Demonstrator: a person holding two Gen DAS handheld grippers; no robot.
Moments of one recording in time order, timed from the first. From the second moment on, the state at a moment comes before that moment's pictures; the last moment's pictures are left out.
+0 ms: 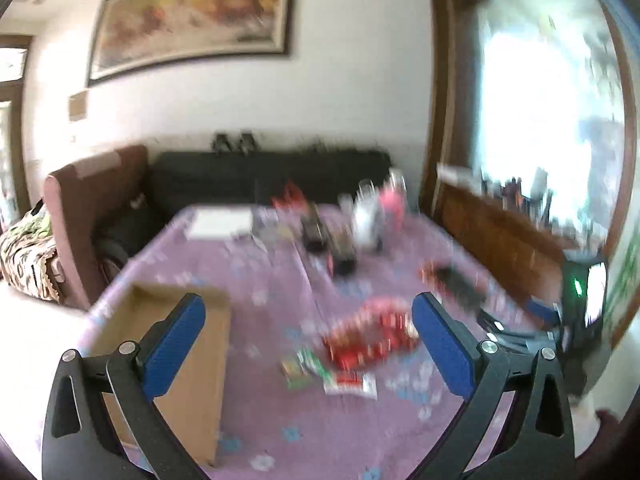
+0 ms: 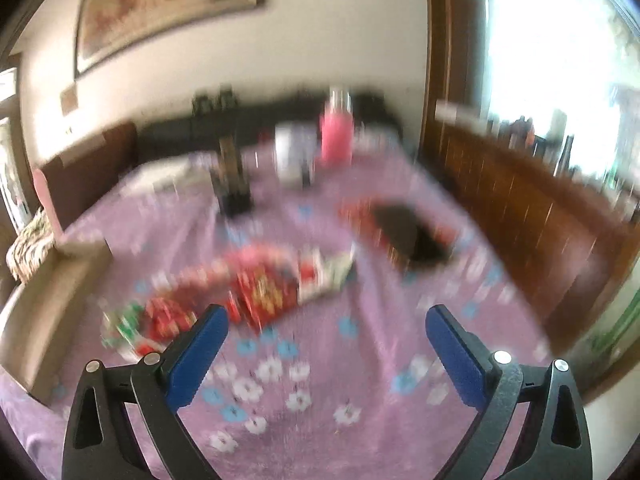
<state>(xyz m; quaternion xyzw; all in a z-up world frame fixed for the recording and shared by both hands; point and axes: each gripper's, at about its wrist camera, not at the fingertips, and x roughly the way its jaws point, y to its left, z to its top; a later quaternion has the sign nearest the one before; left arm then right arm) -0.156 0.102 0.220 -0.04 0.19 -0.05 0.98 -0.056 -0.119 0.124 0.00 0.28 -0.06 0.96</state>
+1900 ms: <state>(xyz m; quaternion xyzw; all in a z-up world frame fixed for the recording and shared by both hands) 0.028 0.094 0.034 -0.05 0.51 -0.12 0.85 0.019 0.005 0.009 -0.02 0.46 0.26 0.85</state>
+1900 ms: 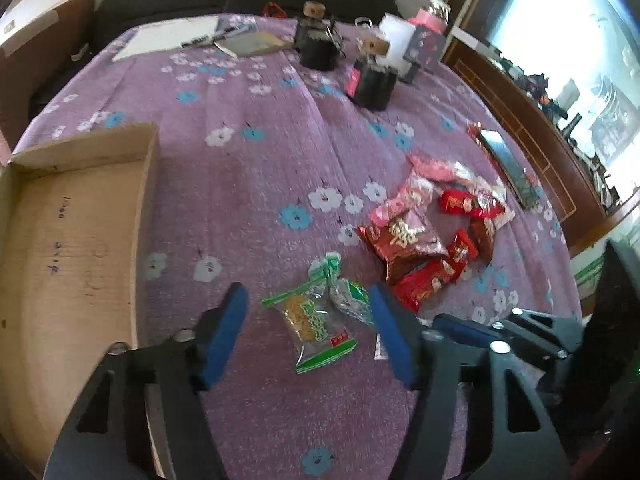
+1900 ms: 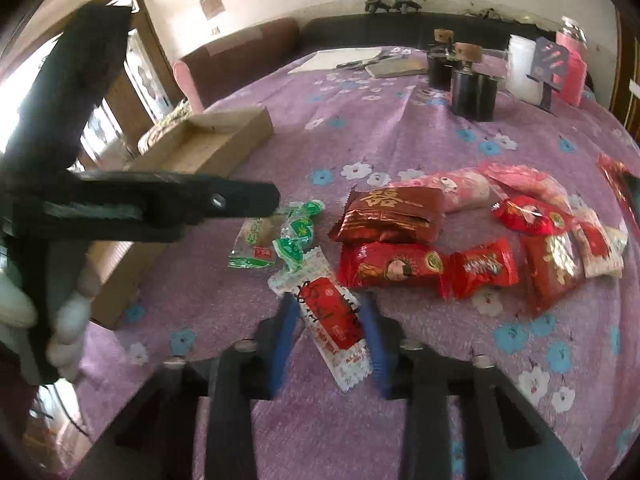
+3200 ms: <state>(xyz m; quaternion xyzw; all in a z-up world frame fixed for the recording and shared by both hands) 0.021 0.077 0.010 0.01 0.49 -0.11 0.86 0.019 -0.027 0.010 -0.01 0.45 0.22 0.86</state>
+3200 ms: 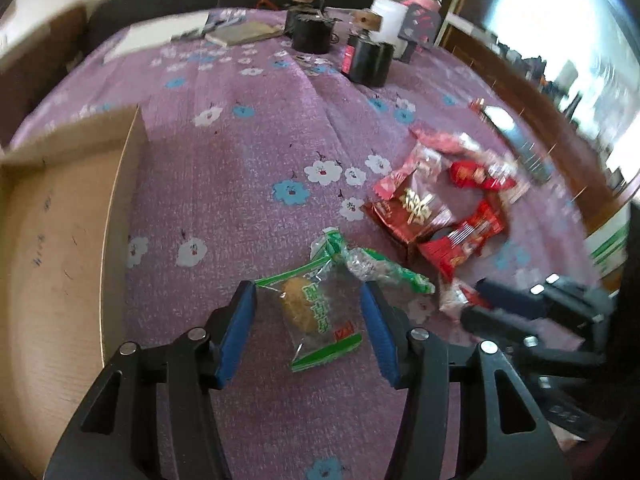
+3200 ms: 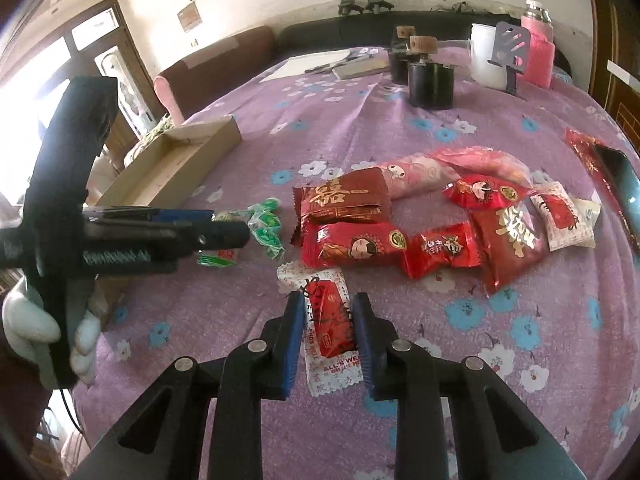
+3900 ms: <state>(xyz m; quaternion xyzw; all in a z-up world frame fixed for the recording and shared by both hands) -0.037 0.156 0.088 -0.11 0.42 -0.15 0.89 -0.012 -0.005 0.066 0.01 0.43 0.24 0.87</state>
